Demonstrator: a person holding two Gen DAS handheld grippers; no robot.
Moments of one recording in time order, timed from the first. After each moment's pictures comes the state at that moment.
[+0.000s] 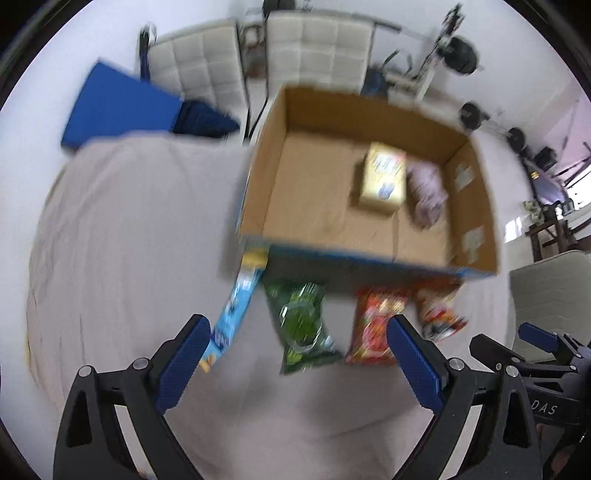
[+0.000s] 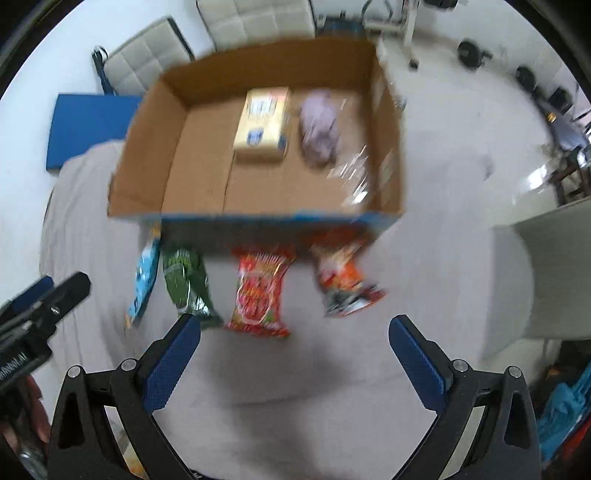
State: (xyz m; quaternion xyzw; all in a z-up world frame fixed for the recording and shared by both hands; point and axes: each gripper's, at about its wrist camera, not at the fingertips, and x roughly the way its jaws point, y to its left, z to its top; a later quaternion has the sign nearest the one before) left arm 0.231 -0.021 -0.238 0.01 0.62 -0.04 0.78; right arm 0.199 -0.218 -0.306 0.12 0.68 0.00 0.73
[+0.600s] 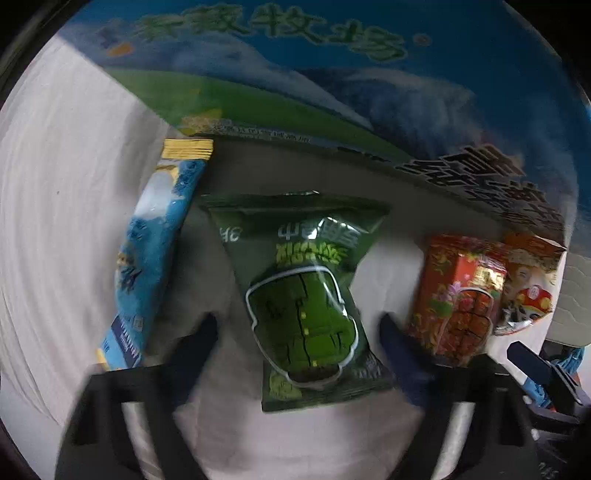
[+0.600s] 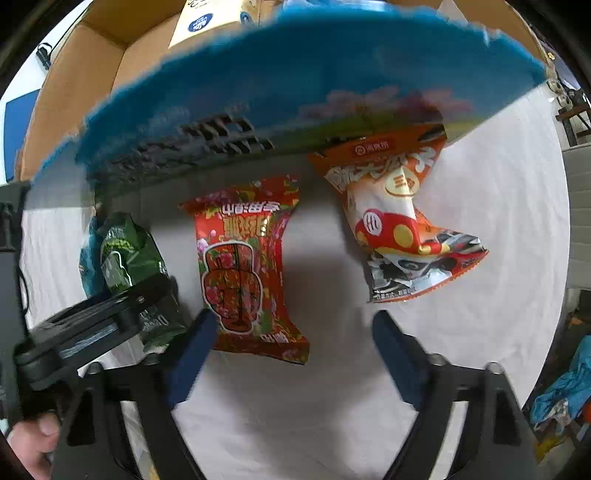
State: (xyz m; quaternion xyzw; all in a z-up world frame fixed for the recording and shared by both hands) left arm 0.264 -0.033 -0.423 -0.01 0.75 -0.06 0.66; right arm 0.204 -0.210 -0.412 0.18 0.72 -0.04 0.67
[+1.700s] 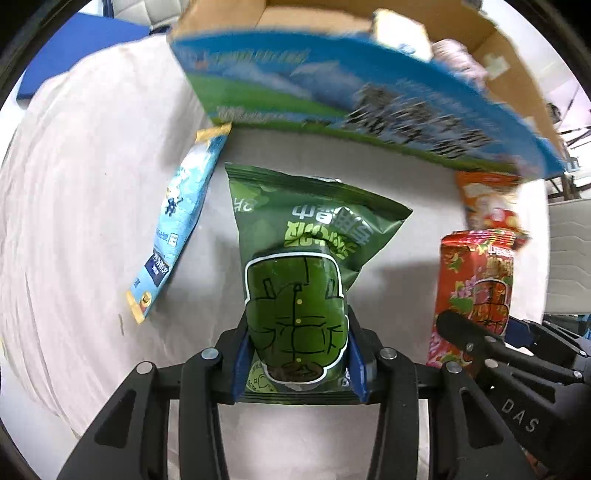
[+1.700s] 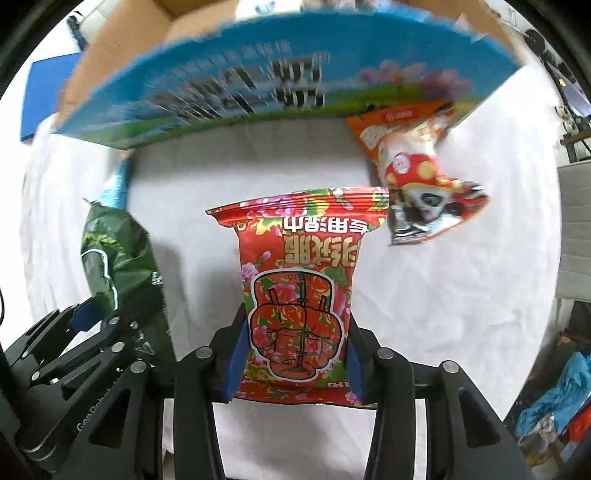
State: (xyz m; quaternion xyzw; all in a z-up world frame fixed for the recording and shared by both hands) left arm 0.170 -0.049 -0.360 0.02 0.69 -0.08 0.72; right arm 0.165 -0.180 -0.375 0.13 0.71 -0.01 0.69
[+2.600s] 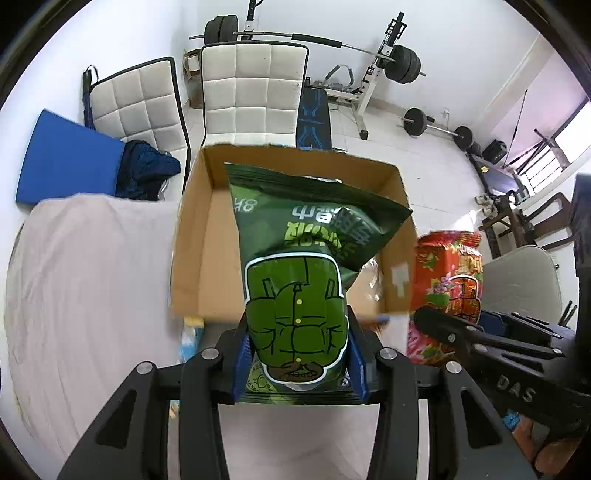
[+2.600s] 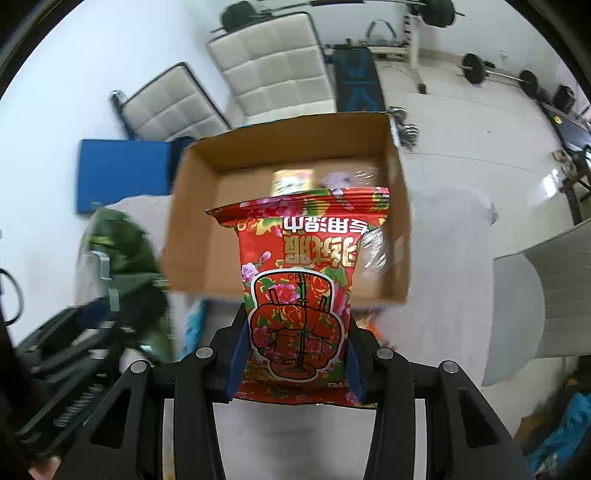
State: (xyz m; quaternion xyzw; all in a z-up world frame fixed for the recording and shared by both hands) left arm 0.286 -0.076 -0.188 0.01 0.57 -0.16 0.80; right arm 0.269 -0.251 -0.226 0.15 0.62 0.00 0.77
